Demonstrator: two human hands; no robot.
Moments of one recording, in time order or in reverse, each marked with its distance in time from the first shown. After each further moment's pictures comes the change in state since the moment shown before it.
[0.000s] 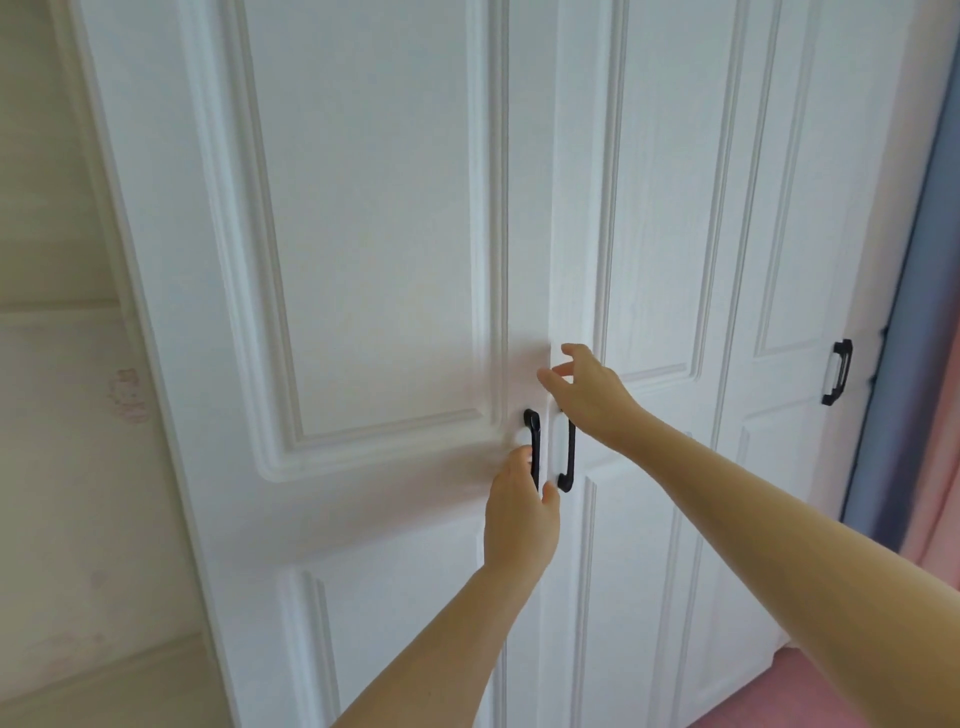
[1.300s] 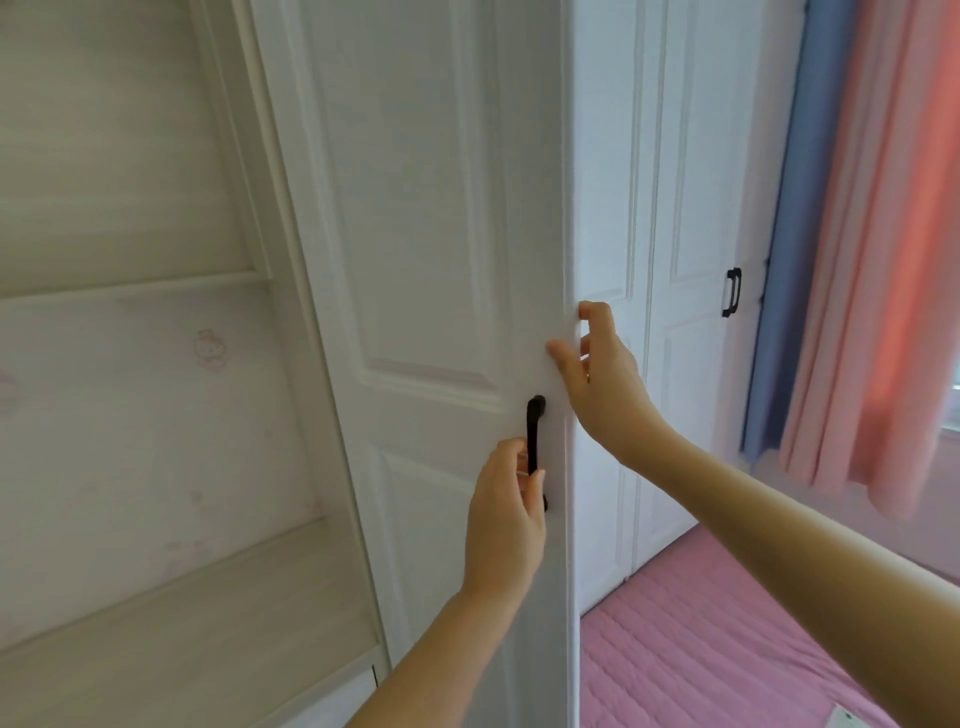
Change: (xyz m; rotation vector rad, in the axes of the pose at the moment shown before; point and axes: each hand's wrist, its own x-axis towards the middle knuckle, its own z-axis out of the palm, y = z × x) left_hand -0.268 0.032 -0.172 -0.130 0.013 0.270; right_hand -0.304 -0.126 0.002 0.081 0.293 -0.182
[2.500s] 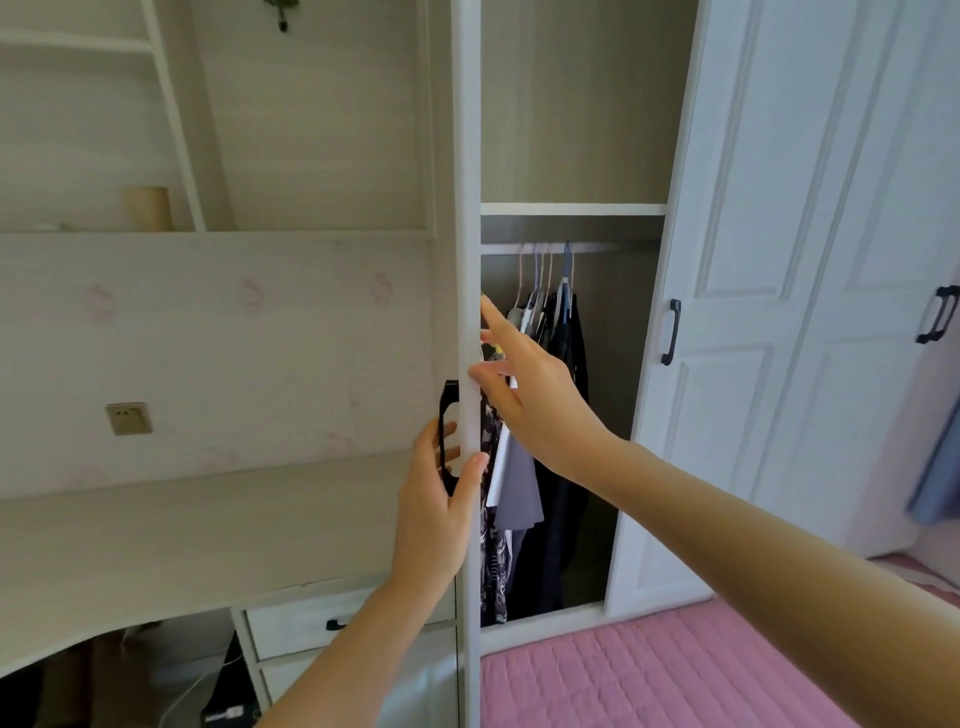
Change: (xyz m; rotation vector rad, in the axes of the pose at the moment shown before) left_hand -0.088 0.025 -0.125 0.028 0.334 -0.253; right_hand -0.074 -0.097 0.058 0.147 -0.509 -0.376
